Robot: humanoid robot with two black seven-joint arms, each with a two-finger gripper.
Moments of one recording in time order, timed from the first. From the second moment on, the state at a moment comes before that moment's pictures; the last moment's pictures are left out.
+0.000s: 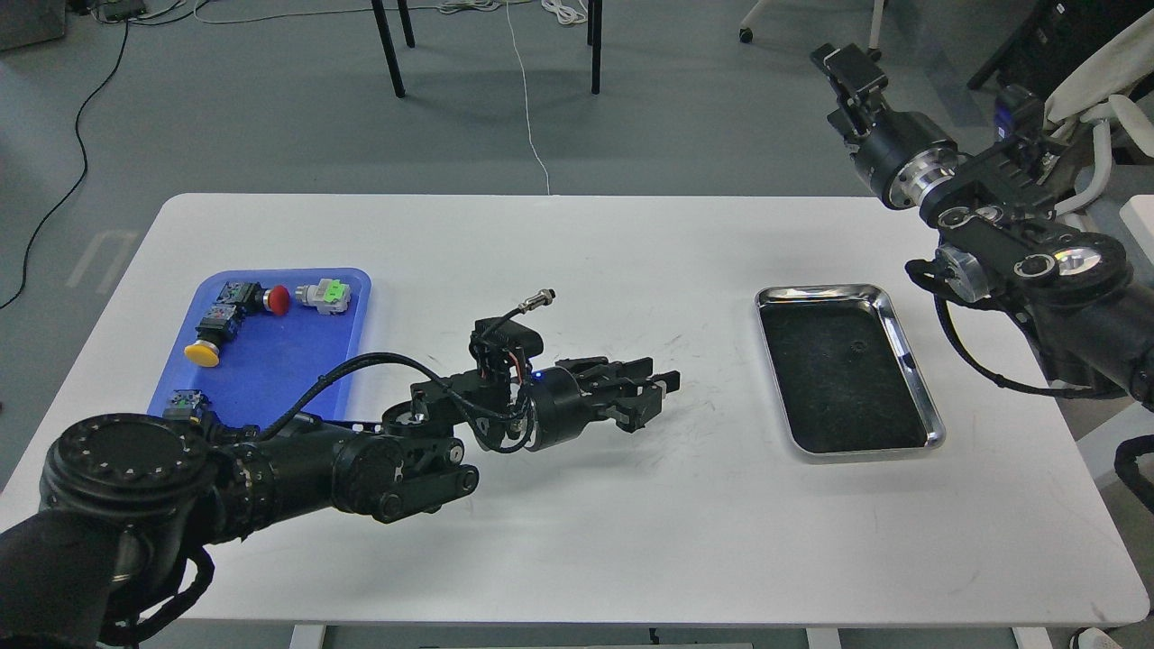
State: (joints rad) left arm -0.94 -0.04 0.15 -0.70 1.14 0.24 -0.49; right arm 1.10 -0.34 0.13 0.55 -0.46 -0.04 0.39
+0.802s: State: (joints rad) left arm -1.11 0.44 -0.19 -0.70 0.40 -0.03 -0.49; right arm 1.37 -0.34 -0.32 0.73 -0.45 0.11 0.33
